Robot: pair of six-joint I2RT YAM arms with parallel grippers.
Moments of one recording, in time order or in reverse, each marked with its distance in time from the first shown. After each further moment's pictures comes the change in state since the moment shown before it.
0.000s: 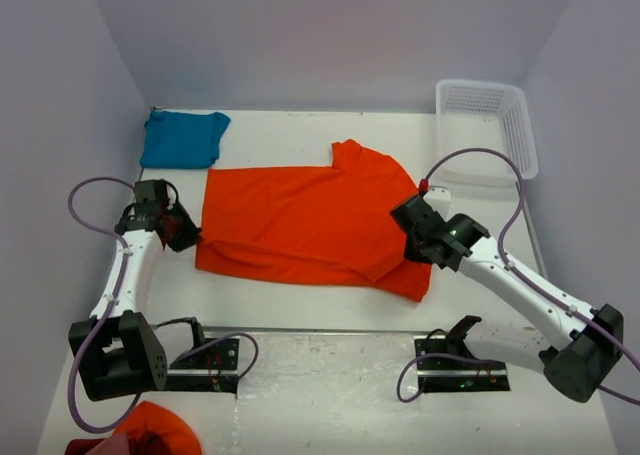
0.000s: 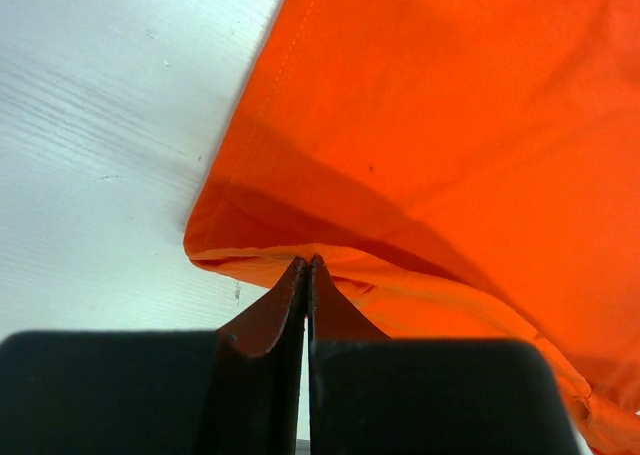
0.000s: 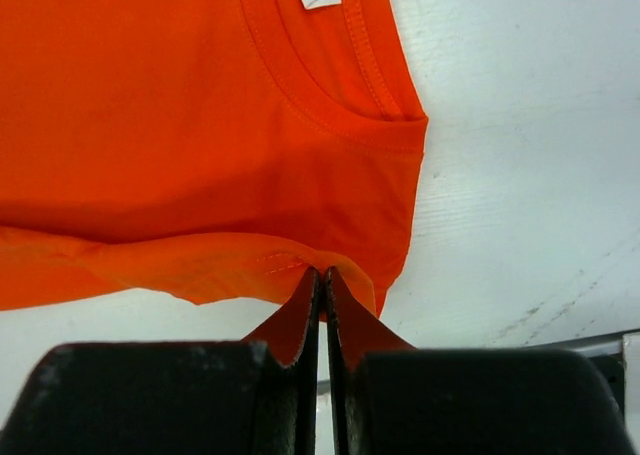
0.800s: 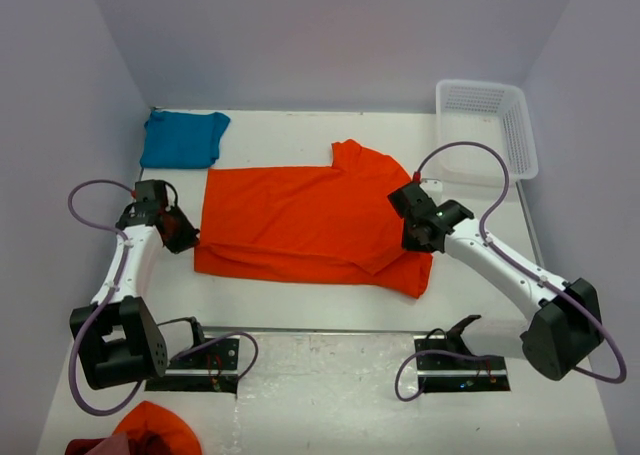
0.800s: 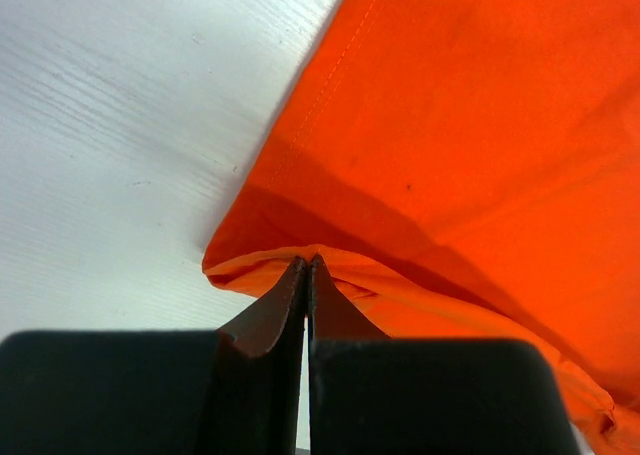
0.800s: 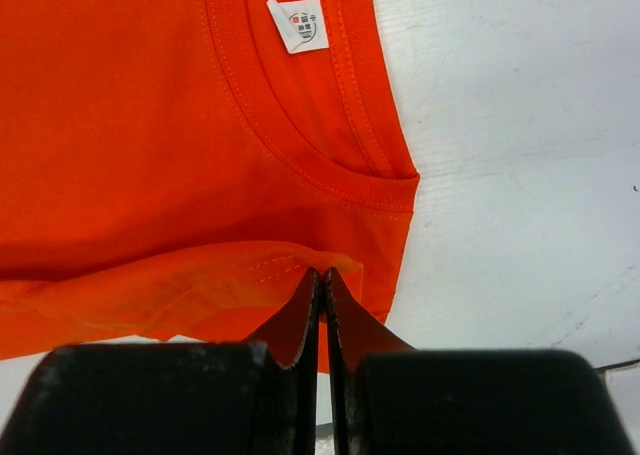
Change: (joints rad) left arm 0.031 0.053 -0.008 0.013 -0.043 -0.002; right arm -0.130 0.159 0.000 0.127 -0.045 -0.150
